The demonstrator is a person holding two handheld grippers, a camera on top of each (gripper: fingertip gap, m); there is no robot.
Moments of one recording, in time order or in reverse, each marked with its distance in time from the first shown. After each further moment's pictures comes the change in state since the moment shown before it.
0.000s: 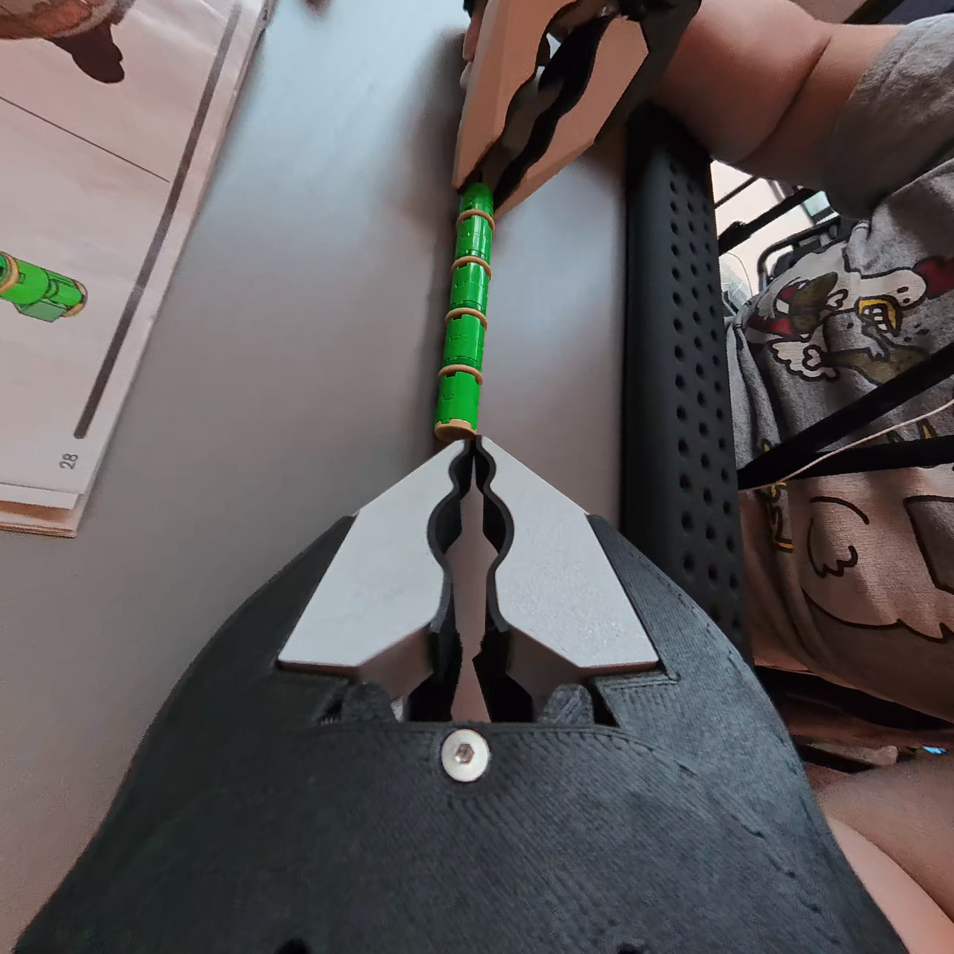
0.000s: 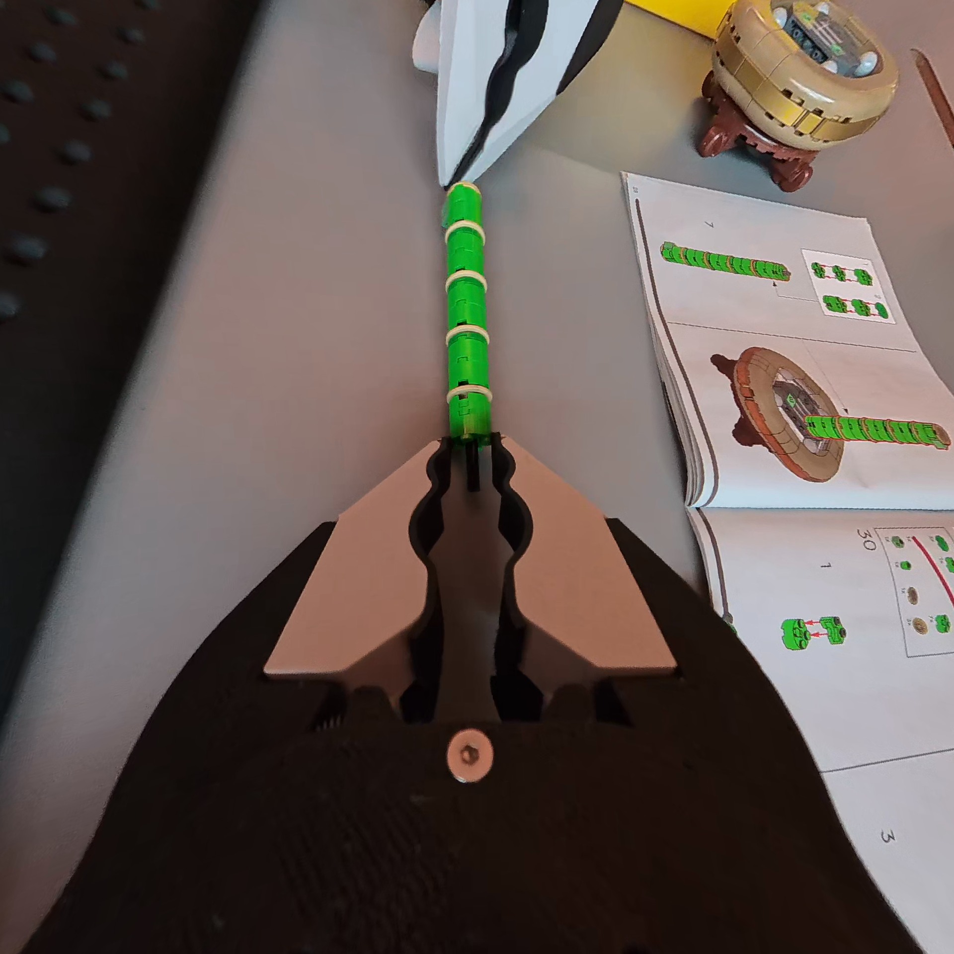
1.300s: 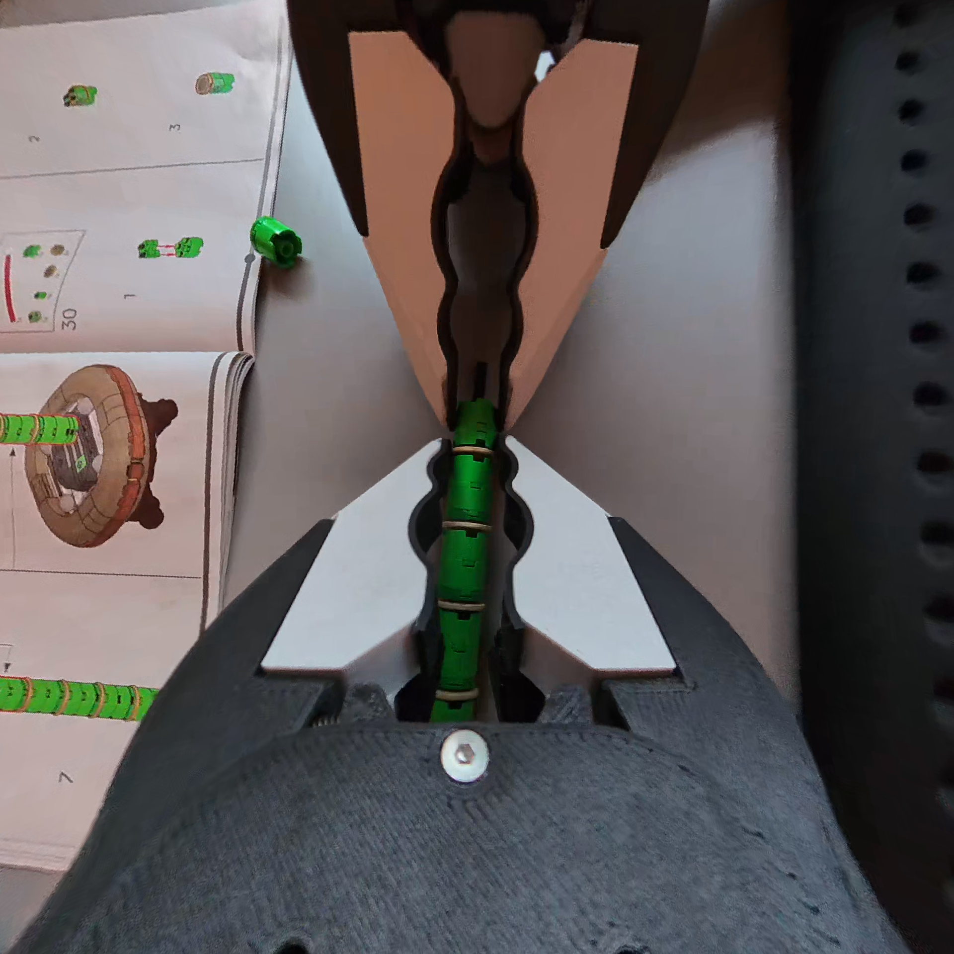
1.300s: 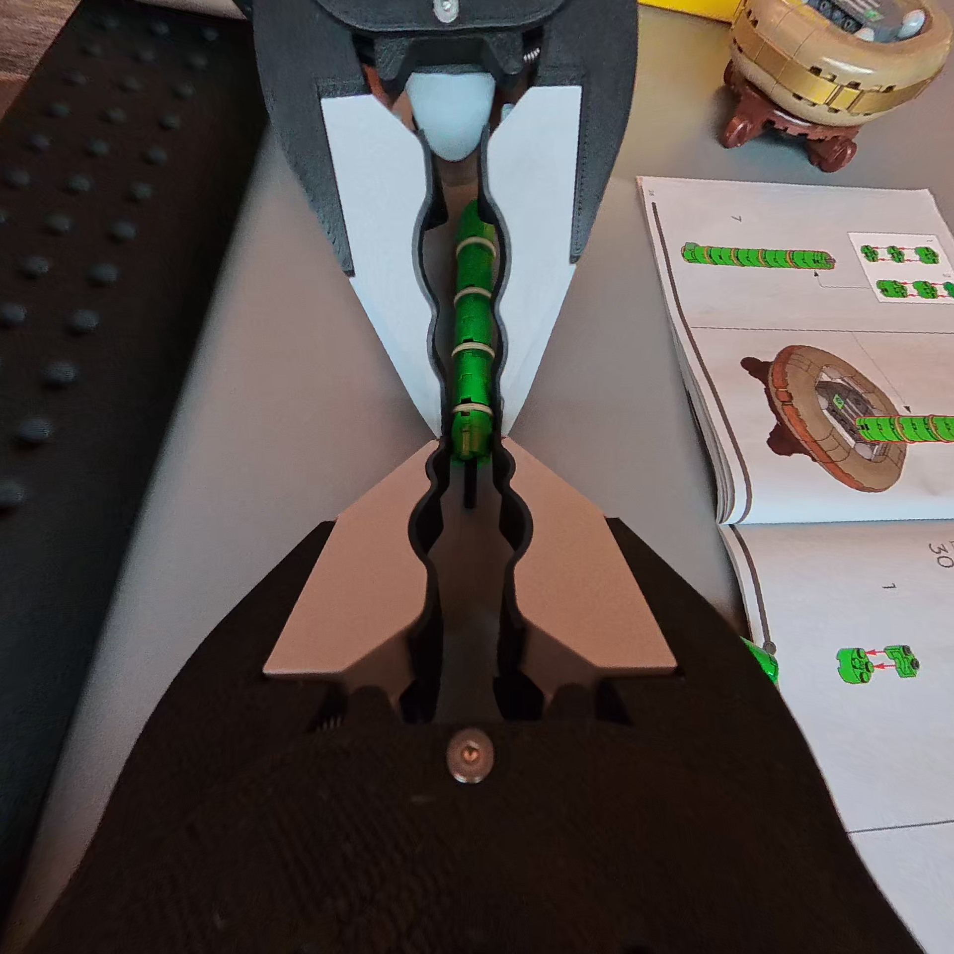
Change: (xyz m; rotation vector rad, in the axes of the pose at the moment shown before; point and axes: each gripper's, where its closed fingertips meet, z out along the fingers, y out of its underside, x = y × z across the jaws) left arm -0.003 -0.064 0.086 -0.096 -0.441 0.537; right arm -0.004 -0.008 0.004 0.023 -0.079 0.102
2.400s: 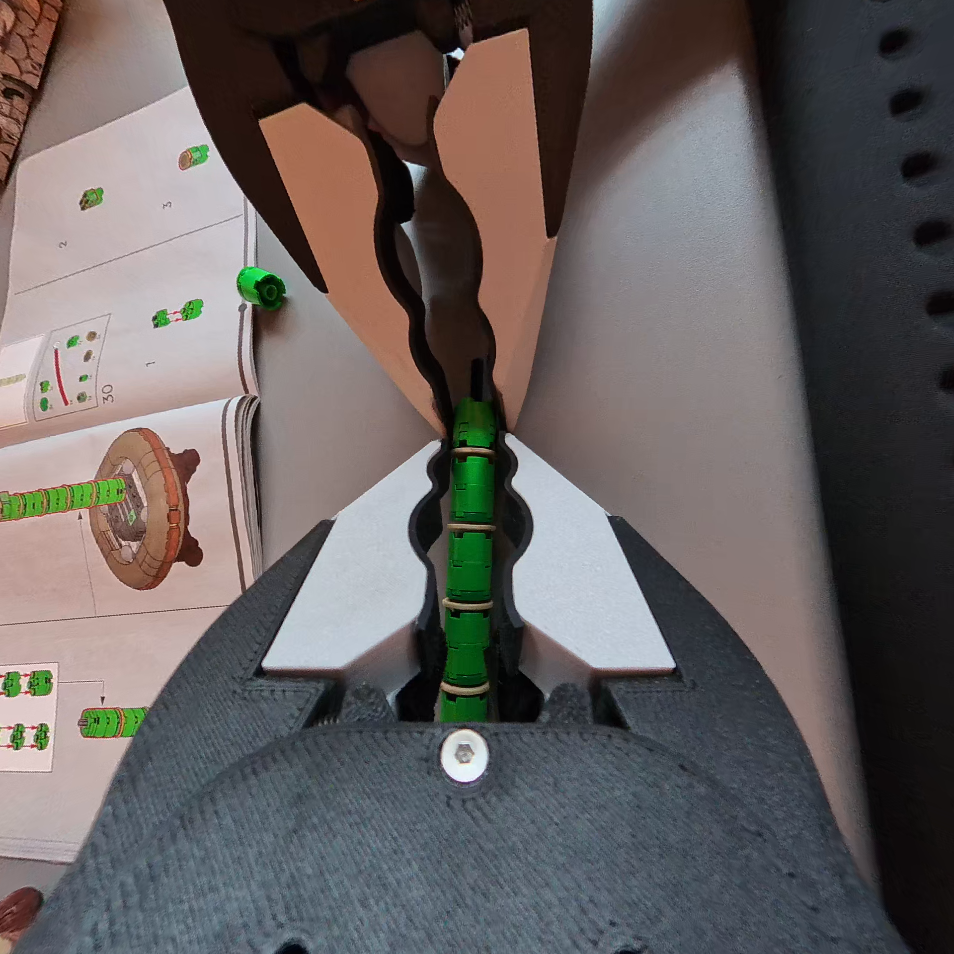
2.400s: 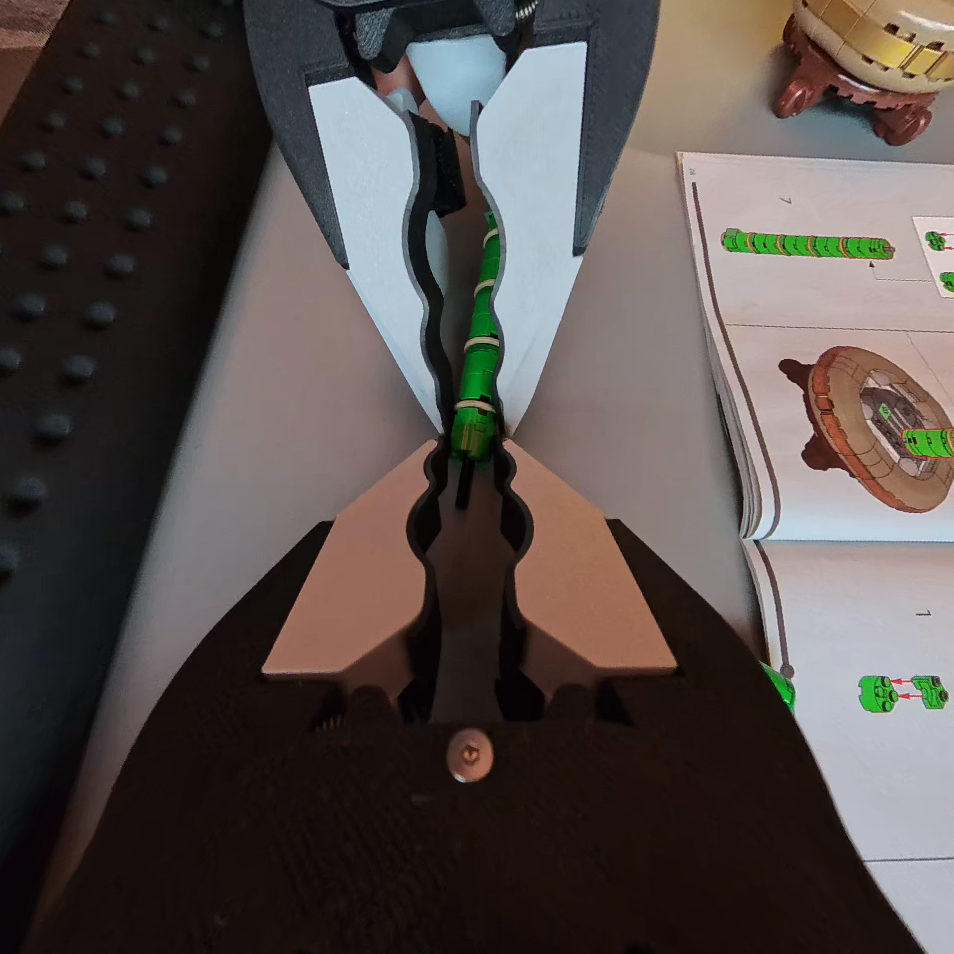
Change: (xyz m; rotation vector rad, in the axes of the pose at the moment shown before) left arm 0.005 0.001 -0.002 -0.006 -0.019 0.201; right arm -0.006 0.002 0.005 -0.060 -0.056 -0.001
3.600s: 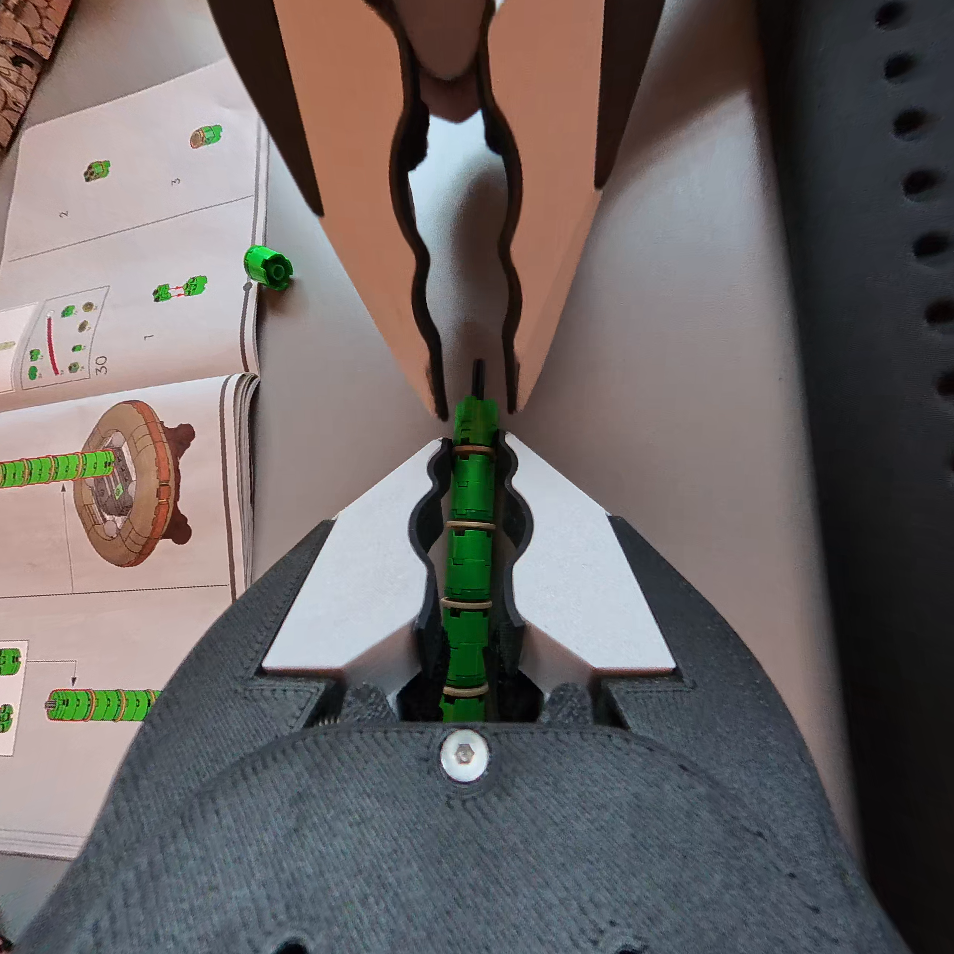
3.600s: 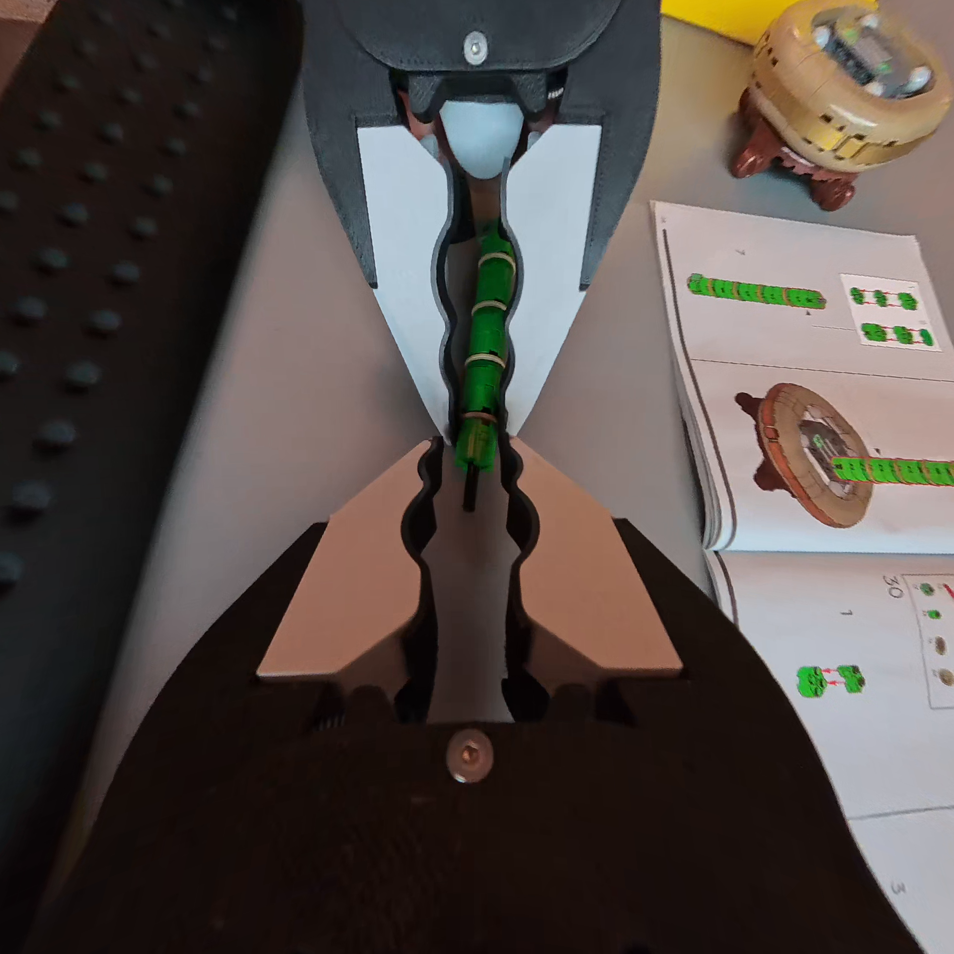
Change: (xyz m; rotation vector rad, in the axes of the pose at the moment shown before) left arm -0.002 0.004 -0.003 0.024 -0.002 -0.058; right arm 0.000 -0.012 -0.007 0.007 0.072 -0.072
